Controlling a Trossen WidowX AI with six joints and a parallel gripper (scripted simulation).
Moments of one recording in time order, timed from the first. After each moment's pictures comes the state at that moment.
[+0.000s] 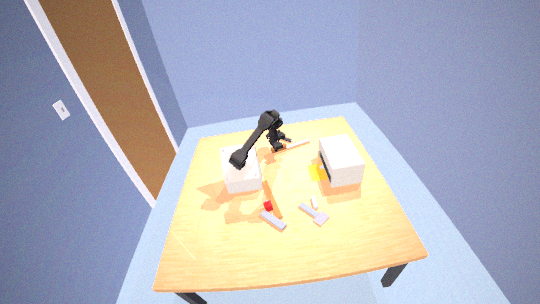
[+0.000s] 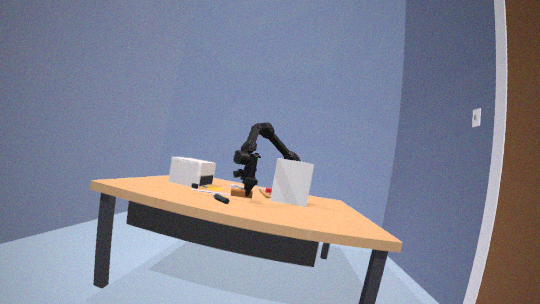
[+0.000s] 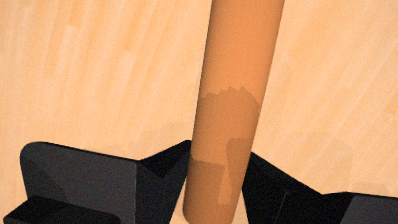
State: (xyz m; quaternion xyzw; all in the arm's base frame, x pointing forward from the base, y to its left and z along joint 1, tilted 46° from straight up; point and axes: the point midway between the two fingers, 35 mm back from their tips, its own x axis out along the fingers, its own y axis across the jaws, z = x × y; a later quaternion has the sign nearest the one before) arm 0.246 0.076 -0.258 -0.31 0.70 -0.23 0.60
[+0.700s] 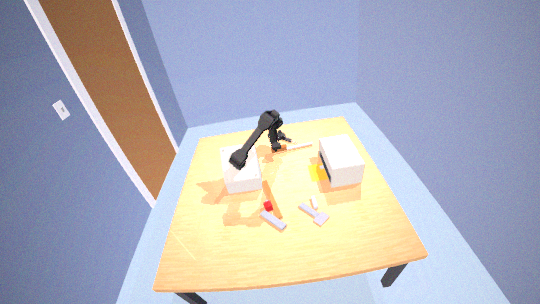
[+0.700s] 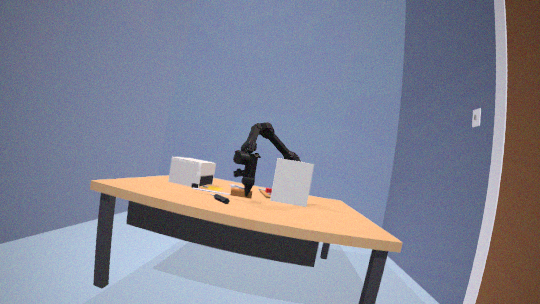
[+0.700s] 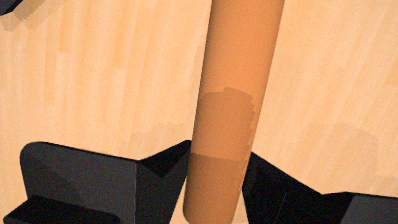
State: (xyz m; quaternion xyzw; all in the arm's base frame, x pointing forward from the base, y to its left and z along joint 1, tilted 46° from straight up) arm 0.246 0.076 -0.259 -0.26 0.68 -0.28 0.62
